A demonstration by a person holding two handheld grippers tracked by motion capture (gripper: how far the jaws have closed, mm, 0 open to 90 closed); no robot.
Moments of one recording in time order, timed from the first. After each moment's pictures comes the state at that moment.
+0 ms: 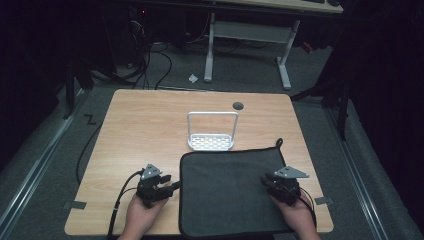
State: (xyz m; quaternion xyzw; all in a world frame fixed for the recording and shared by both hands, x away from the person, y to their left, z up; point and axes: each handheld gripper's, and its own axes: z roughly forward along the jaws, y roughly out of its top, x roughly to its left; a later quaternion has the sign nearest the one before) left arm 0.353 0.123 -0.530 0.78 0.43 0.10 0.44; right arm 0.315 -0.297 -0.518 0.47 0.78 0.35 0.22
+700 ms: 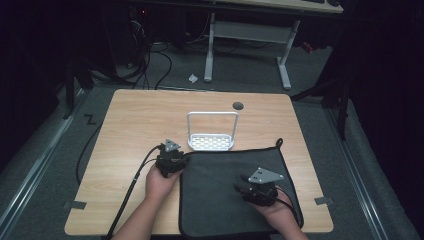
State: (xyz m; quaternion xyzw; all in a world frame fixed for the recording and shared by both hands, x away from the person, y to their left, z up) left arm 0.427 0.073 -0.536 0.80 0.42 0.16 0.40; right arm 0.311 -0.229 -0.510 0.35 0.83 0.39 0.19
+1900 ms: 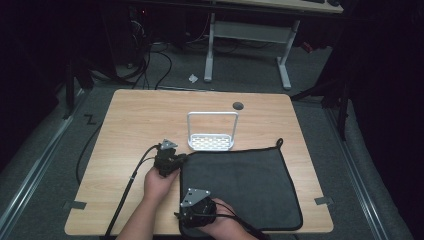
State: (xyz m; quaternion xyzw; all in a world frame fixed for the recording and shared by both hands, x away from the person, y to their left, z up) left arm 0.433 0.086 -0.539 0.78 0.44 0.09 0.43; right arm 0.286 -0.067 -0.533 0.22 0.90 0.36 0.11
